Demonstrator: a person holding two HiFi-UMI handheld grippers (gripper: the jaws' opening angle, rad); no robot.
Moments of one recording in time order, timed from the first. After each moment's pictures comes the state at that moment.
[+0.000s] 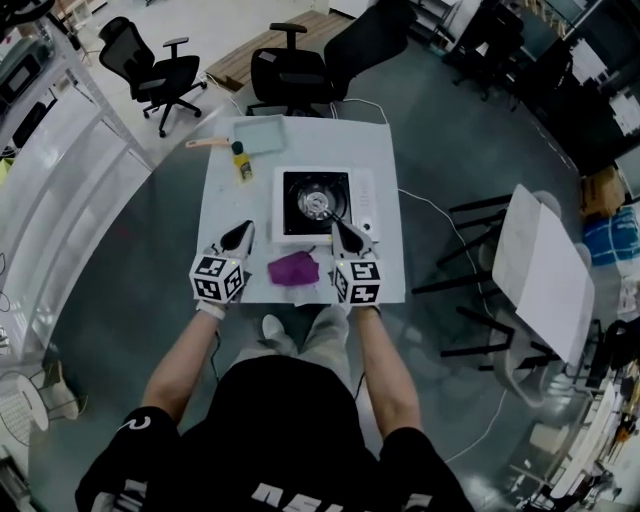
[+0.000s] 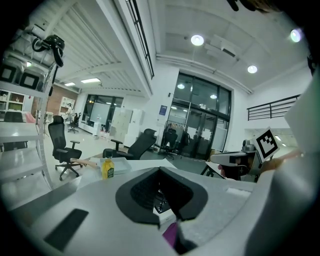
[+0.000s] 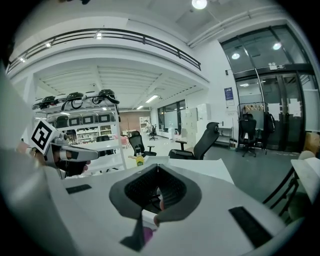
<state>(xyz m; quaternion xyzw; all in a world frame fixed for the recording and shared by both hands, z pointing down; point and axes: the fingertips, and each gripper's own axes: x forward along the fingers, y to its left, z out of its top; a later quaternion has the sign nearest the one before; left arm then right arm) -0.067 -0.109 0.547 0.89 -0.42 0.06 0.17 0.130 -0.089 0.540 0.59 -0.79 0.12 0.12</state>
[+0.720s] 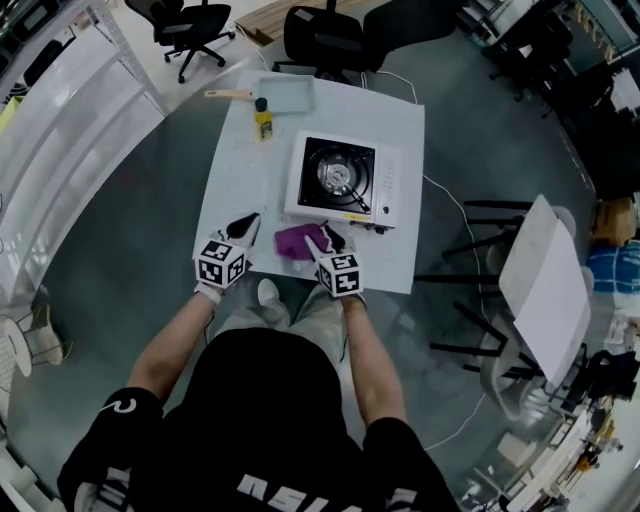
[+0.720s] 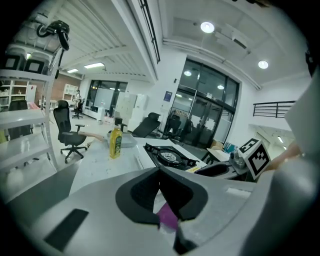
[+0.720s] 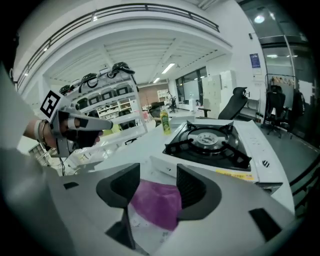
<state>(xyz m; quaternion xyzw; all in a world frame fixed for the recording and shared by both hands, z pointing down) -0.090 -0.076 0.645 0.87 -0.42 0.12 0.23 0.057 -0.054 0.709 0.45 -0.83 0.22 0.23</state>
